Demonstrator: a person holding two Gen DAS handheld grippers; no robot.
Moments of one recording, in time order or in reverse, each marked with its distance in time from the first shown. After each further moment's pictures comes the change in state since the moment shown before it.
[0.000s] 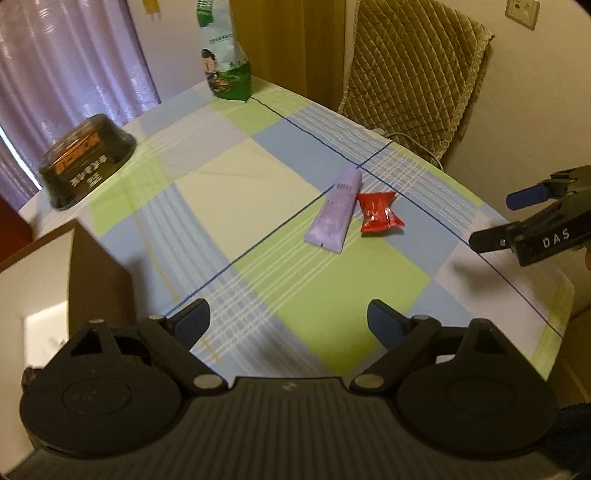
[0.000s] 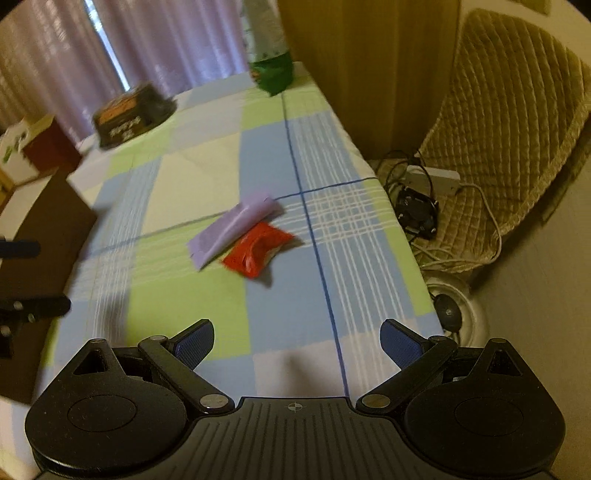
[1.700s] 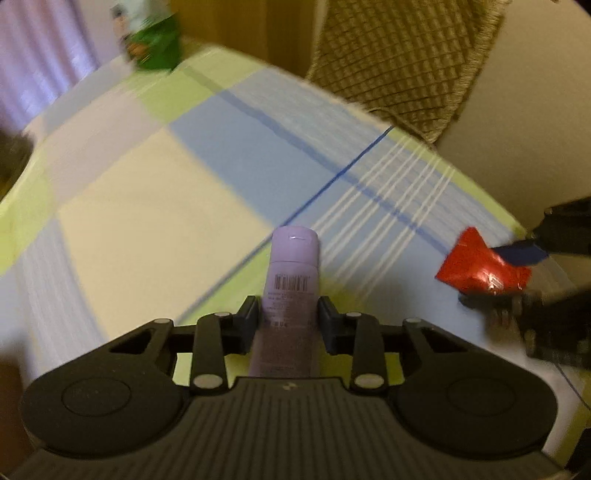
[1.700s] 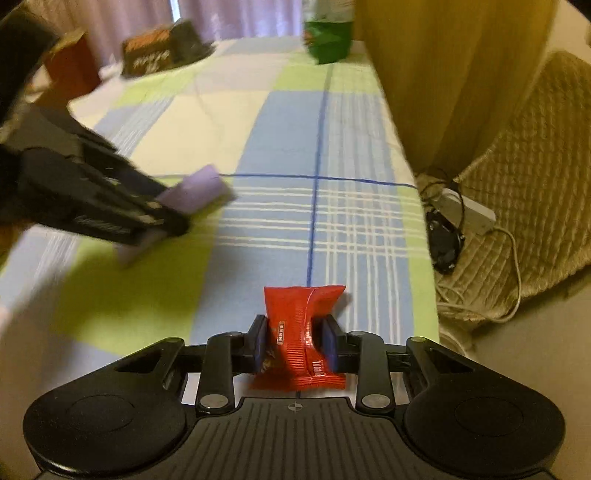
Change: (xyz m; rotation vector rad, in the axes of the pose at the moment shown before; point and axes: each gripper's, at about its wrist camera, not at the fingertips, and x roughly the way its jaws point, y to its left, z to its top) left arm 0.146 -0.021 0.046 -0.005 0.118 -0.082; right arm 0.072 -0.012 0.010 -0.332 0.099 0.017
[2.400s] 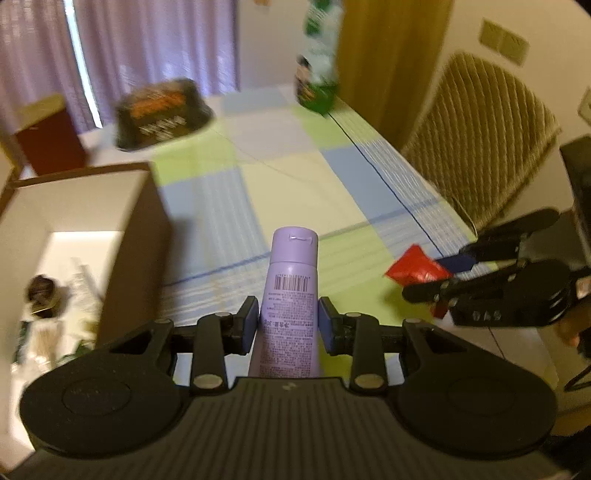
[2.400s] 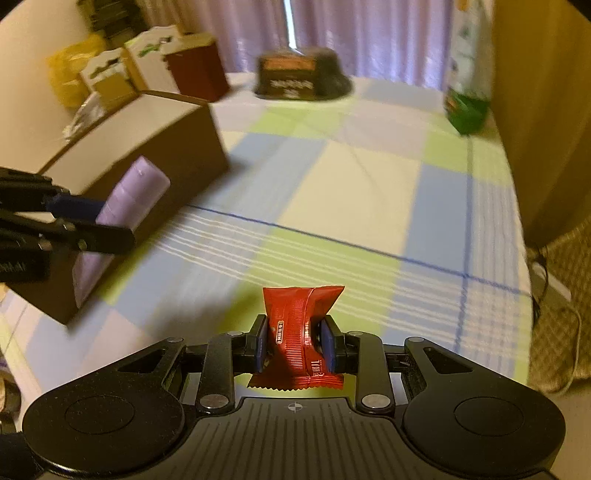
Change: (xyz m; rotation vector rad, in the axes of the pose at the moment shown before) left arm -0.195 0.033 -0.103 -0.375 -0.219 0.171; right arm -0.044 0.104 0.046 -0.215 -0.066 0.236
